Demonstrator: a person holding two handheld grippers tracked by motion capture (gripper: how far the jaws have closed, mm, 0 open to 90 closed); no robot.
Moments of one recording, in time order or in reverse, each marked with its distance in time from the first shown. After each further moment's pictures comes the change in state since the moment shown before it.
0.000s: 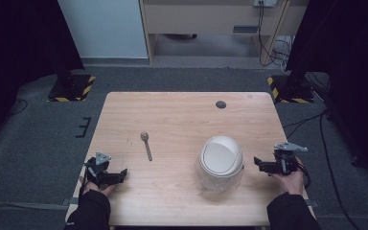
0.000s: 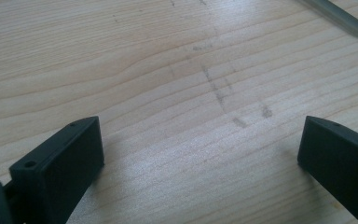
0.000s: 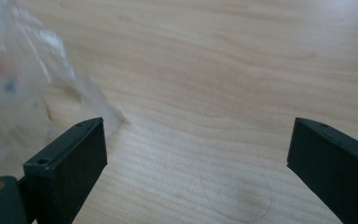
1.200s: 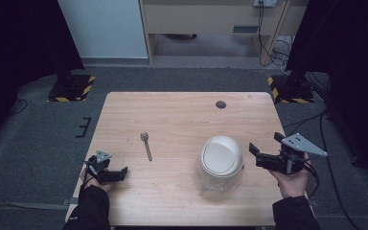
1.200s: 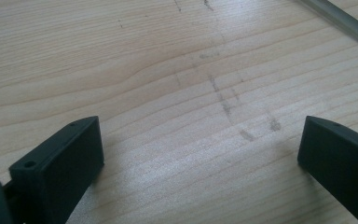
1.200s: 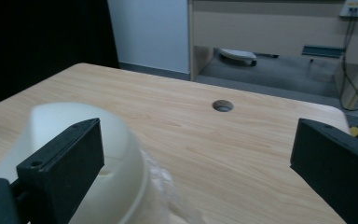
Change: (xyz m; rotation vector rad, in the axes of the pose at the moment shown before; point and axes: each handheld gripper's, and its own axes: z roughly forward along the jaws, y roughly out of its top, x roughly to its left) left arm 0.000 0.005 0.005 0.001 0.023 -0.020; right arm 0.079 0.066 -0.092 -0.356 0.060 -0.043
